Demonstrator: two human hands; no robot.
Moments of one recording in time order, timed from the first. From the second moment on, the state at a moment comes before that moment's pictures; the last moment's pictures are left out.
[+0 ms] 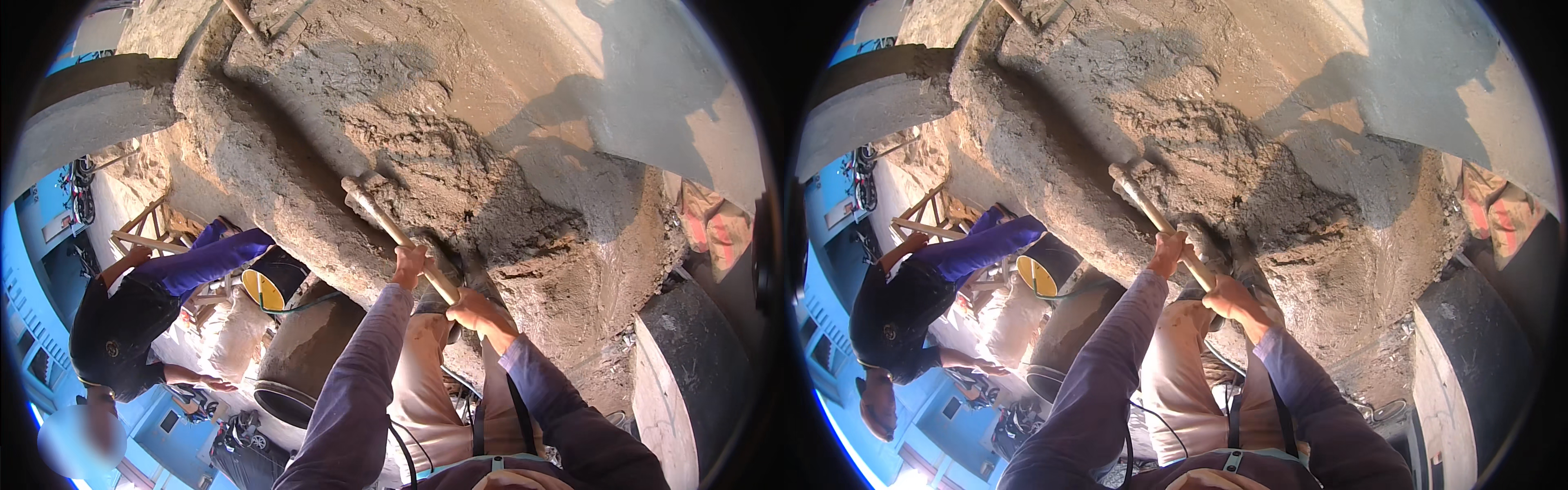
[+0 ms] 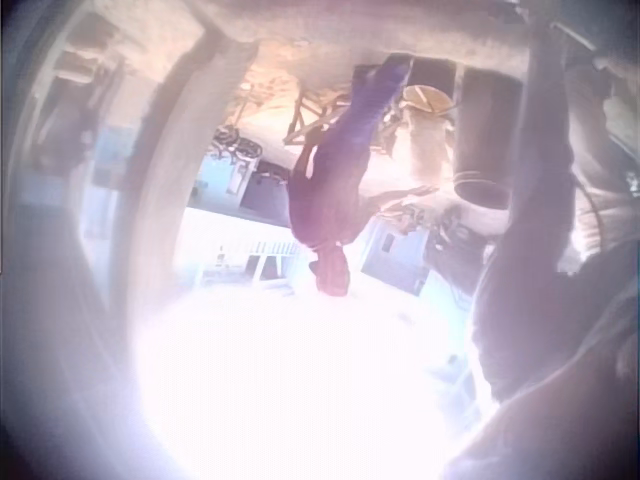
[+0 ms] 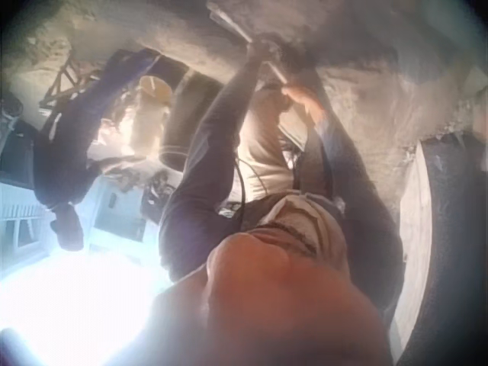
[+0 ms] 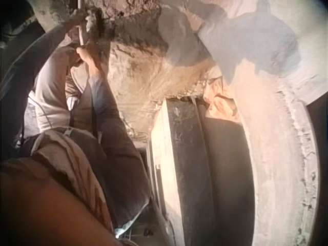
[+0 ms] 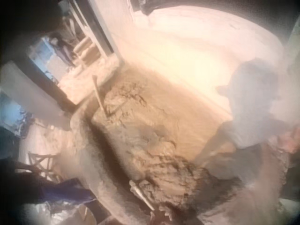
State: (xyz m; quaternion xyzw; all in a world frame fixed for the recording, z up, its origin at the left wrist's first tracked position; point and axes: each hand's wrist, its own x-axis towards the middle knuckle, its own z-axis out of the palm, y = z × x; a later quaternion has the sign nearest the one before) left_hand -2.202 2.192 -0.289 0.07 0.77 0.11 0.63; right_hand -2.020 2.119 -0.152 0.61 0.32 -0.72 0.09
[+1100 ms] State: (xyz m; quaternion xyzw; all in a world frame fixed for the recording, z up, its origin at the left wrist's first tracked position) left_hand -2.330 2.530 -0.322 0.13 0.78 0.22 0.57; right_hand -2.184 2.469 -0.237 0.61 0.46 -0.64 0.02
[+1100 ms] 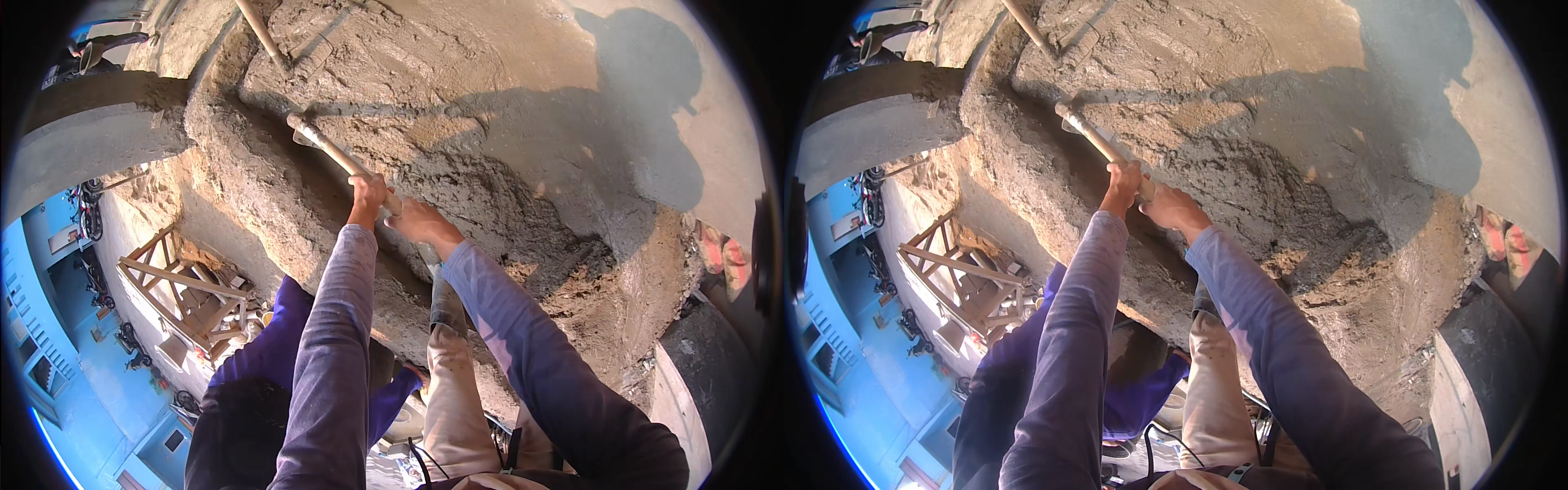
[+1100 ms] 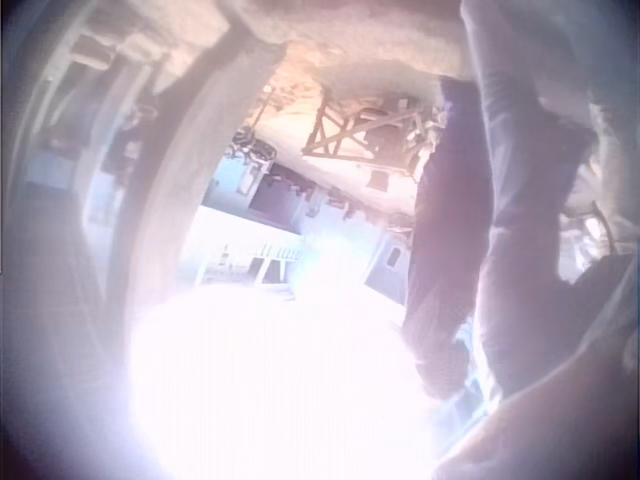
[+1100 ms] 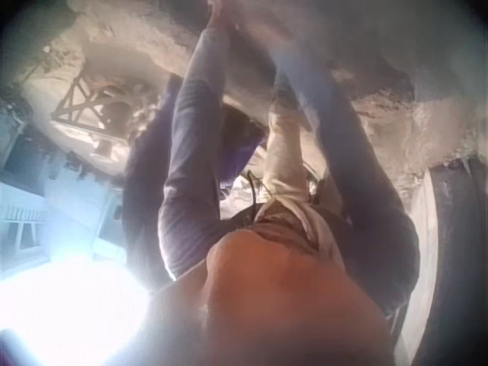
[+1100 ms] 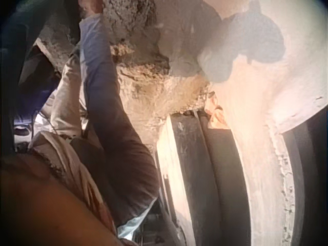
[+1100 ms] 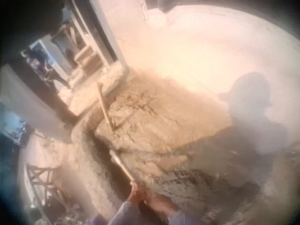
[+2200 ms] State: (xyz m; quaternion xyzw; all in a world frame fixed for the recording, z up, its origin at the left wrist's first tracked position) left_hand -2.221 2.369 -0.134 -0.18 0.56 0.45 0.67; right_hand -1.966 2.232 0.061 0.62 0.65 -0.43 -0.04
